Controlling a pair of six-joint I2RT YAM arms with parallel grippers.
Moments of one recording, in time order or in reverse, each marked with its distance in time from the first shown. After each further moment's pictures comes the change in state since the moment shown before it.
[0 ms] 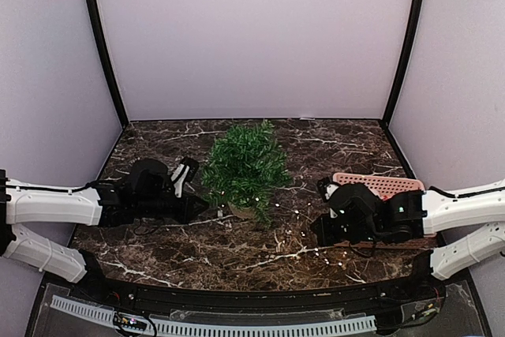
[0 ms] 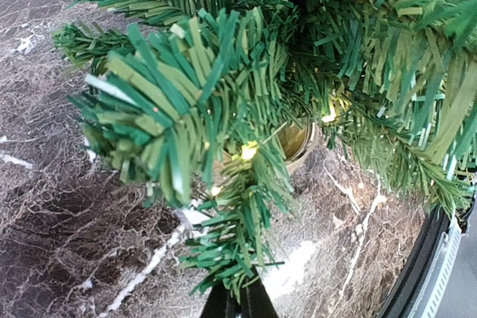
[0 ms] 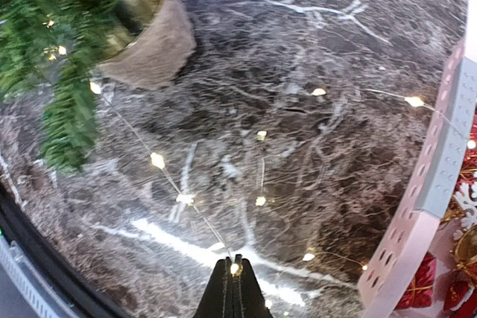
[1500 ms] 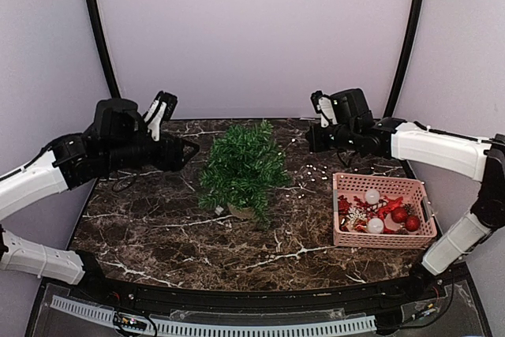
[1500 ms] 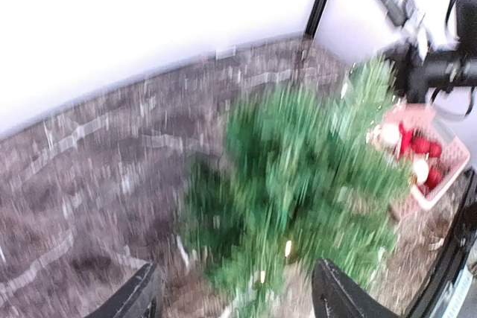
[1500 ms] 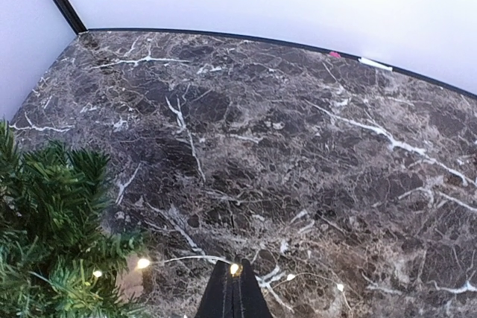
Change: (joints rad) left arm 0.046 -0.167 0.367 -0.385 -0.170 0.179; right arm -0.519 0.362 0.515 0.113 -0.188 -0.513
